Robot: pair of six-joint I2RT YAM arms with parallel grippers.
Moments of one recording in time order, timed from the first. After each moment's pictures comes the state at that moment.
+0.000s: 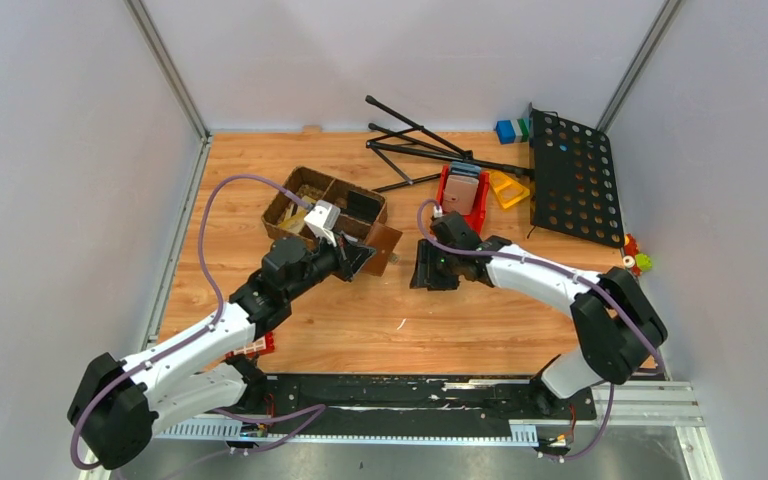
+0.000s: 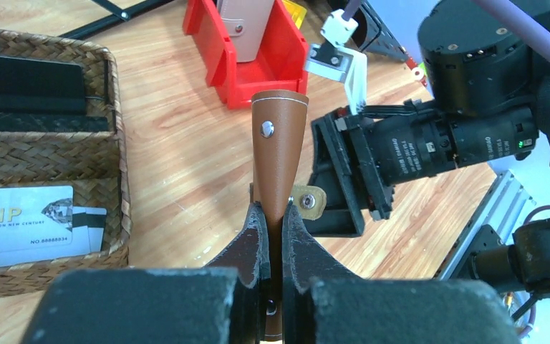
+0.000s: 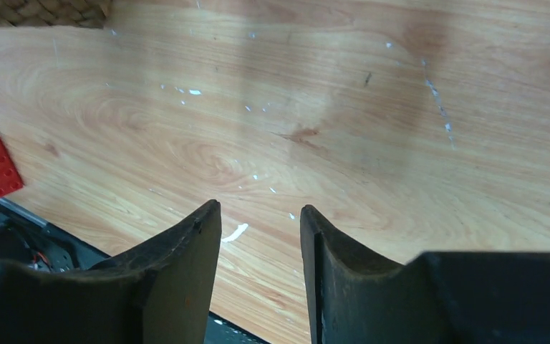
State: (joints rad) left arm -0.70 0.96 0.53 0.28 0.10 -0.43; right arm 0.68 1.53 0.91 -0.36 -0.13 0.69
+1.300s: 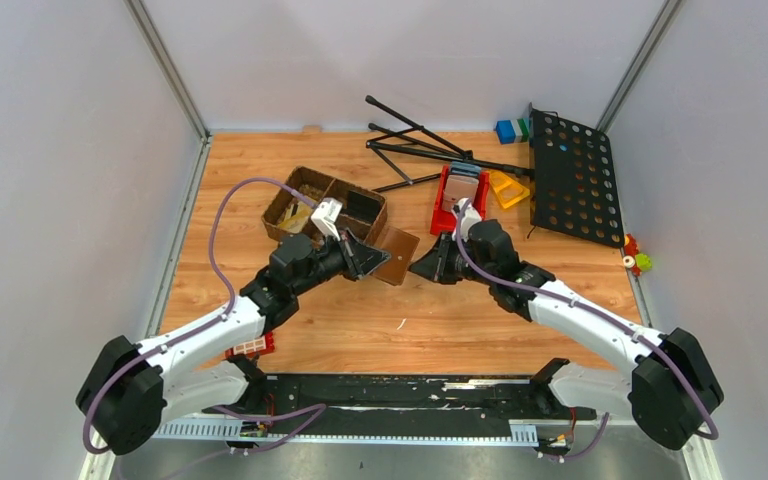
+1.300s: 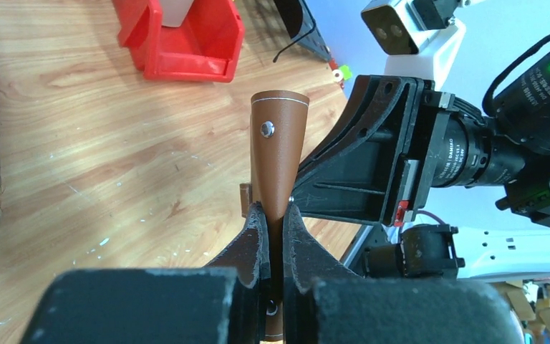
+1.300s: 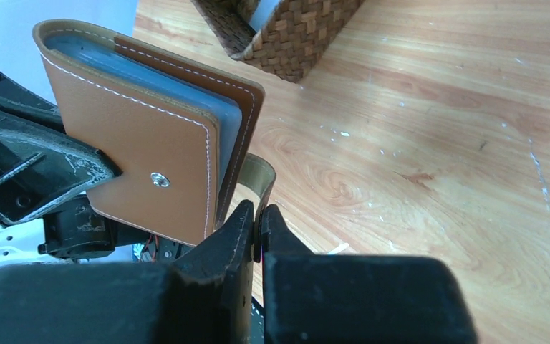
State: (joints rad) left arm -0.70 1.04 0.52 0.39 0.22 -0.74; right arm 0.67 1.15 0.67 0.03 -0.25 0.74
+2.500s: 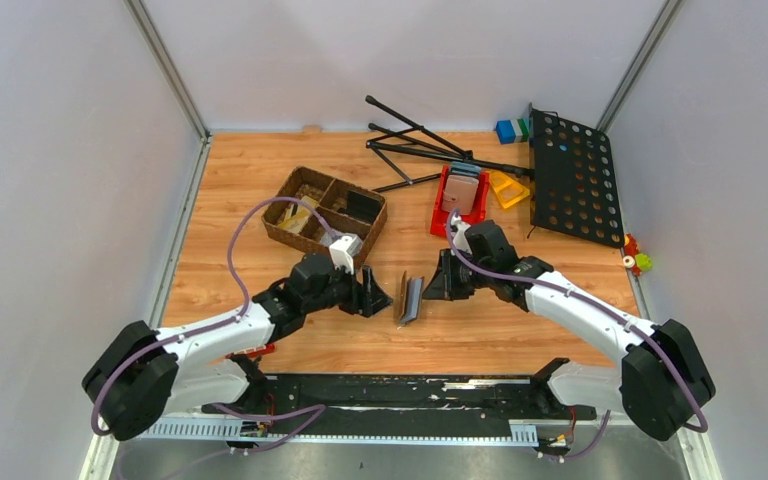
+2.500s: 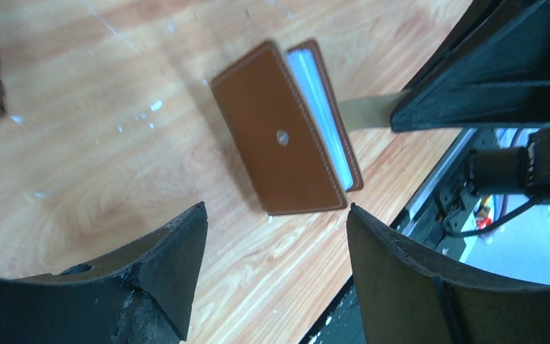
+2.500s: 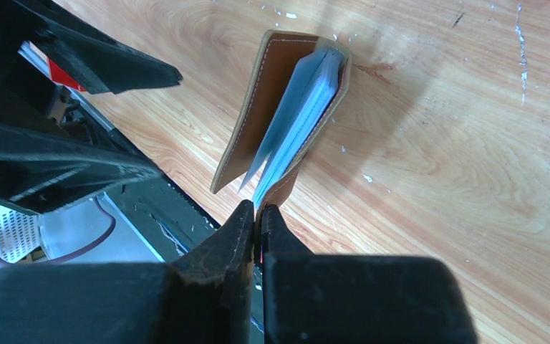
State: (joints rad) left arm -0.76 1.11 0.42 0.23 0.23 -0.59; right arm 0.61 1.21 0.71 -0.30 -0.40 0.57
